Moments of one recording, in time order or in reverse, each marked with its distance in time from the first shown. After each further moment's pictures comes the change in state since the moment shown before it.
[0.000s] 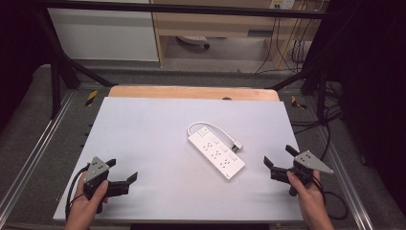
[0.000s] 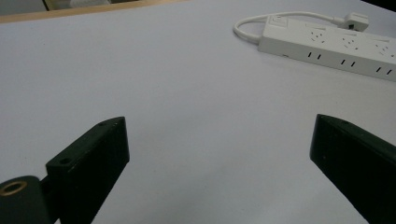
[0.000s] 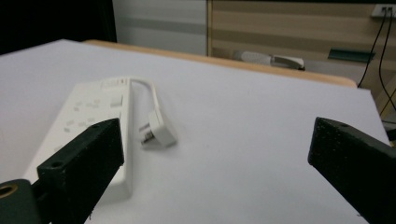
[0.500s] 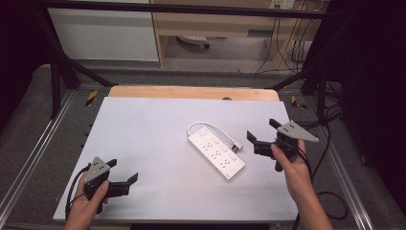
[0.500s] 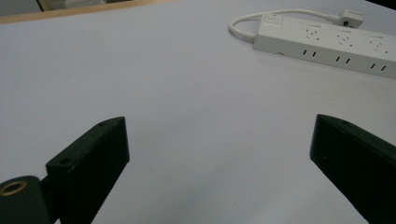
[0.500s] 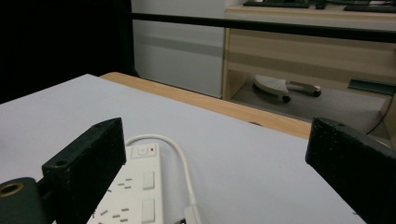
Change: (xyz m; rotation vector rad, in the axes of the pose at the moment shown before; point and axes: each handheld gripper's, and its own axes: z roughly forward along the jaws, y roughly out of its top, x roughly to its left) left arm -0.002 0.001 0.000 0.003 -0.014 0.012; right arm 0.035 0.090 0.039 -0.038 0.055 -0.033
